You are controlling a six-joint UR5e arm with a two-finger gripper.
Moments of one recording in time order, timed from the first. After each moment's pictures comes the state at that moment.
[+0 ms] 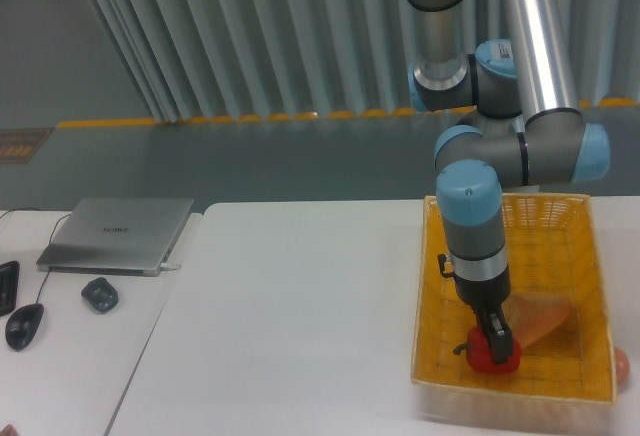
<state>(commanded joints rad) 2.23 -2.00 -1.50 -1.10 1.64 1.38</state>
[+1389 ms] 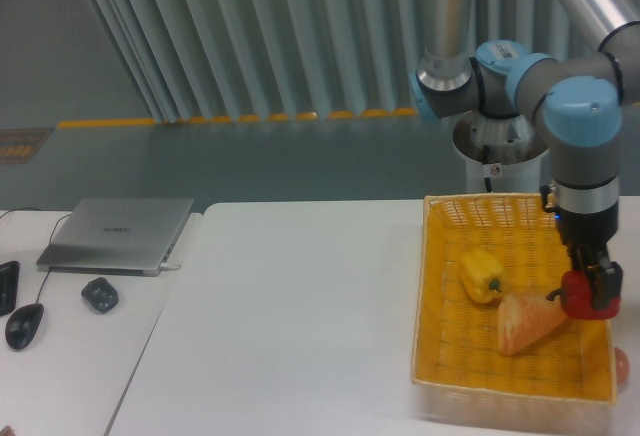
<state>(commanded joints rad) 2.50 -1.89 -1.46 -1.25 1.64 1.69</state>
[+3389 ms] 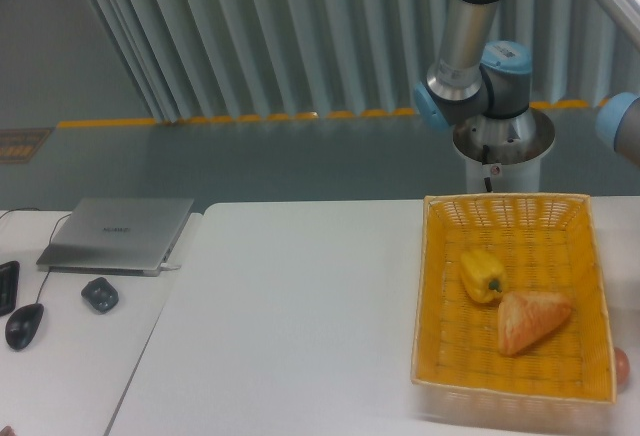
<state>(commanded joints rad) 2.67 -1.97 -1.59 -1.13 1.68 1.77</state>
